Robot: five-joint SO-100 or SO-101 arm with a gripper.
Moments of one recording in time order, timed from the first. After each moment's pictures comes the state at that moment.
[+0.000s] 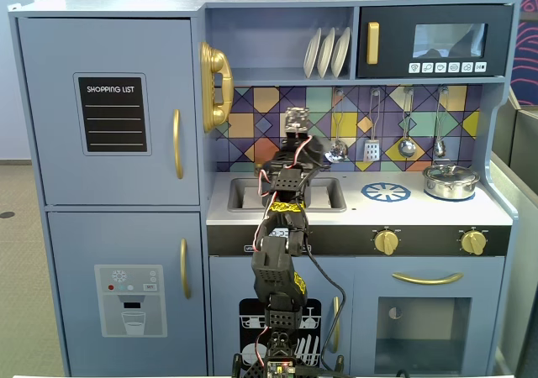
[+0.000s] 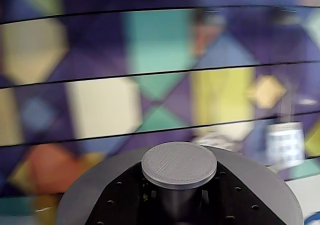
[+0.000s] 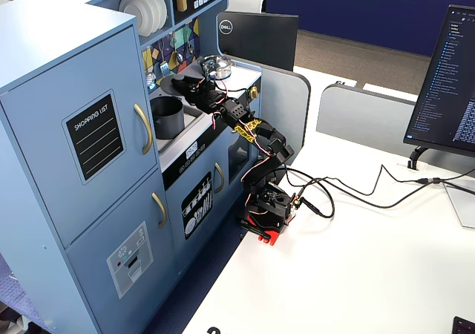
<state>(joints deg) 8.6 127.9 106.9 6.6 -91.1</state>
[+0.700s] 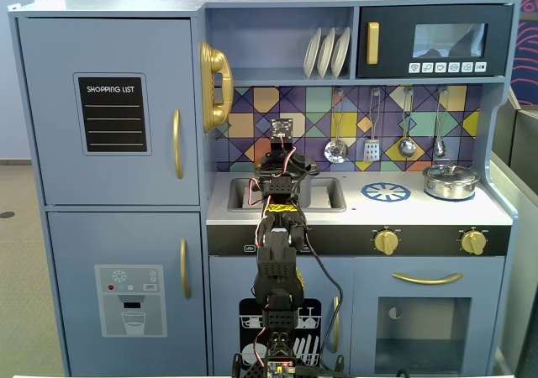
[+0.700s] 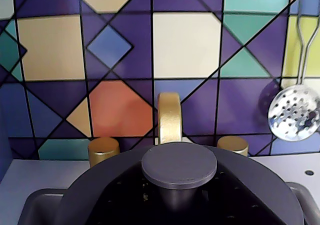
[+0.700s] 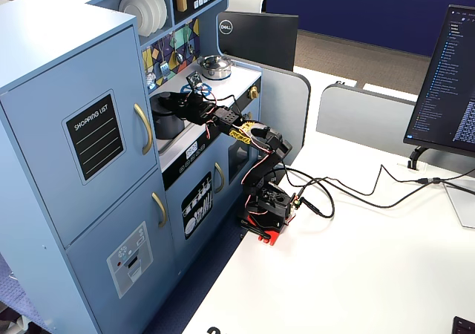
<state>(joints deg) 1.6 122.9 112.1 1.4 -93.1</state>
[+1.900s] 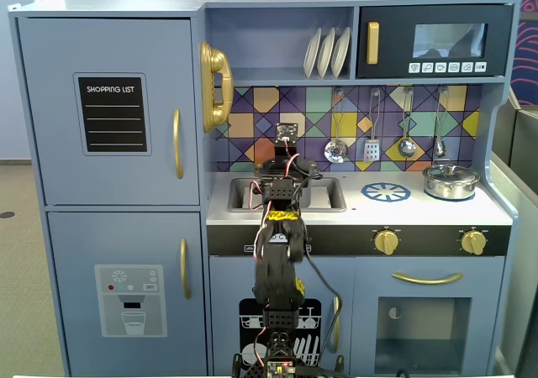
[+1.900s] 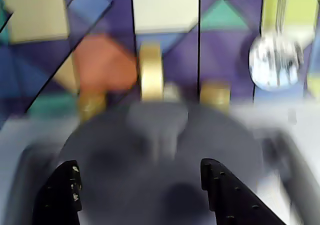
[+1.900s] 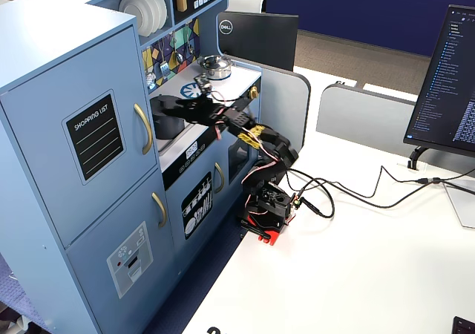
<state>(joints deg) 2.4 139.2 116.0 24.4 -89.7</state>
